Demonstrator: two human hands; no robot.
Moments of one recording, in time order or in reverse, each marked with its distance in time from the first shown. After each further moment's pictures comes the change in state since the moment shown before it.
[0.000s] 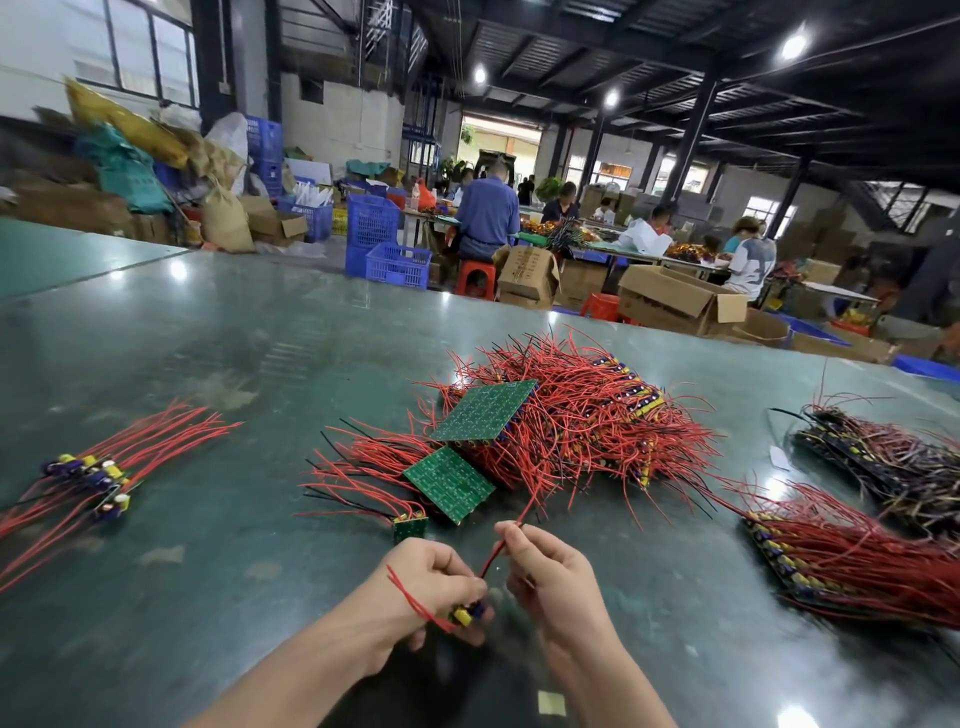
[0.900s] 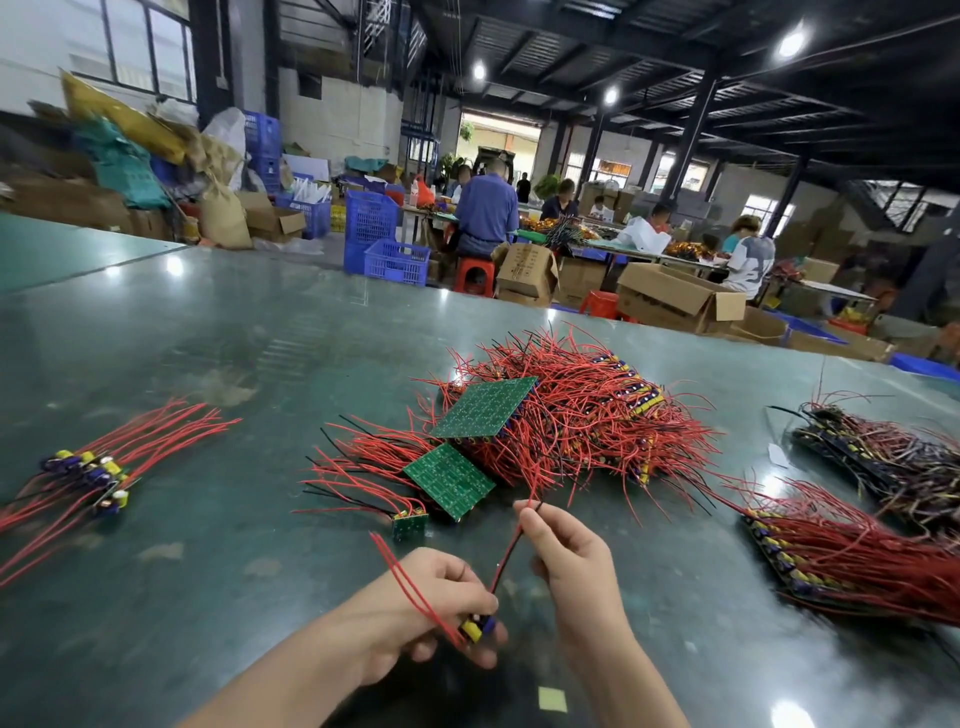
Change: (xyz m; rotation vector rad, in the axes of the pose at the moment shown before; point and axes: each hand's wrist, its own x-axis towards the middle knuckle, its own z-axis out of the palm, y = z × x) left_hand -0.015 0.009 0.003 -0.029 -0.160 -0.052; right_hand 0.006 -0.005 -0.009 -0.175 0.073 -0.238
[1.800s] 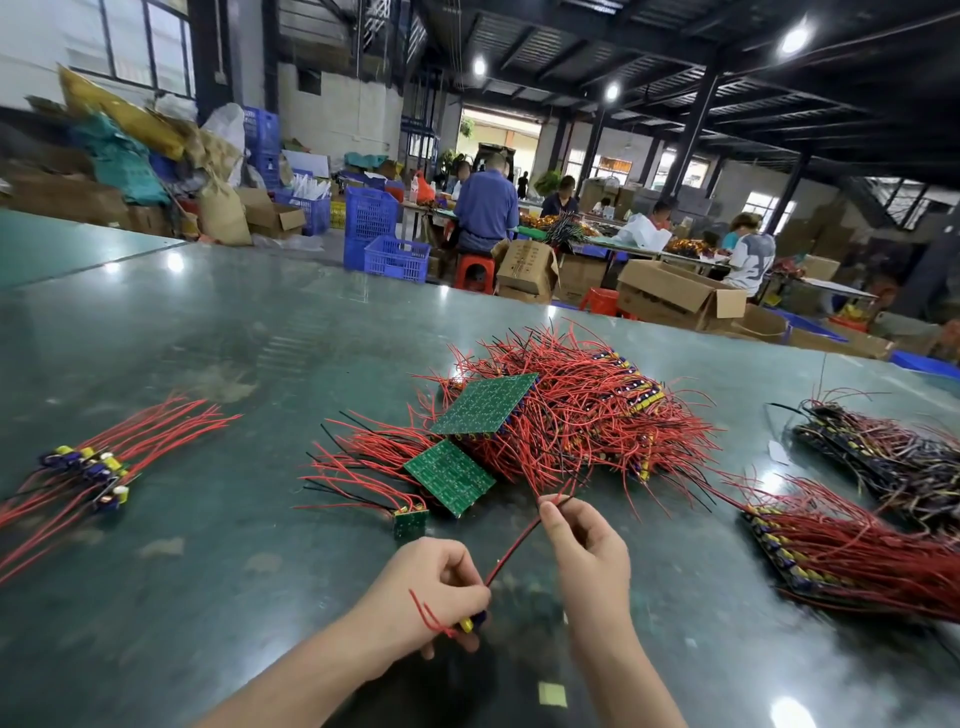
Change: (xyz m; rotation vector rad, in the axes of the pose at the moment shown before) left_hand 0.011 -0.013 0.001 0.218 0.170 0.182; right_hand 0.006 0.010 -0.009 -0.126 0.184 -0.171
